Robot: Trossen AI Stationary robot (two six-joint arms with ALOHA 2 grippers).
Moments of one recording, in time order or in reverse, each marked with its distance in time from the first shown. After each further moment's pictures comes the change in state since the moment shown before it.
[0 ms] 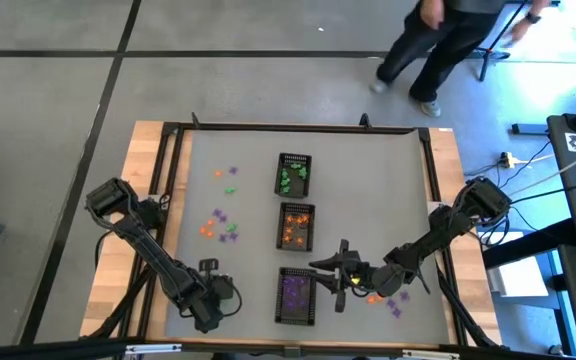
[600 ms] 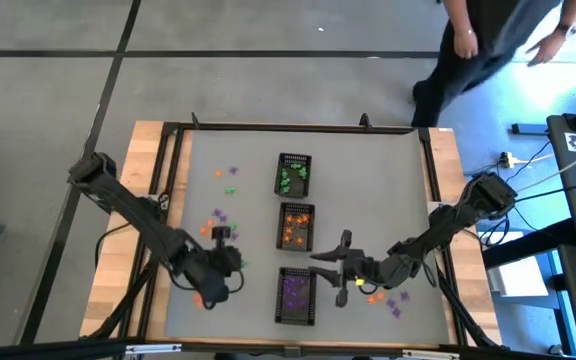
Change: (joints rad) left arm 0.167 -0.330 0.063 -0.060 -0.282 0.391; right arm -0.029 -0.085 0.000 0.038 -0.032 -0.319
